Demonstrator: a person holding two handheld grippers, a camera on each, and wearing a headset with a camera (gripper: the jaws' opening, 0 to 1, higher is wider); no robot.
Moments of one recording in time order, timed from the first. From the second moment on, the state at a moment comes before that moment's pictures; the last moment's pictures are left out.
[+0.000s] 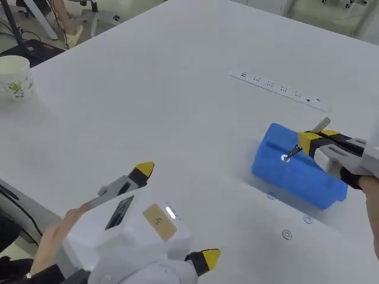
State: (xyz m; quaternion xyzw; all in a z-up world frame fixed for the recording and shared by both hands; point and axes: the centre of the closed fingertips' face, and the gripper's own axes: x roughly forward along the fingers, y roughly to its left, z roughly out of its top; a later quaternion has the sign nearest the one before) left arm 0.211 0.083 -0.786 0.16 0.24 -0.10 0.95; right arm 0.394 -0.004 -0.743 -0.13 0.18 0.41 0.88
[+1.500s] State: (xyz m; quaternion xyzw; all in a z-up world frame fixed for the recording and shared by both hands) left arm 0.208 0.081 -0.797 0.18 0.26 -0.12 0.94; right arm 0.417 0.006 -0.810 -0.16 0.22 0.39 0.88
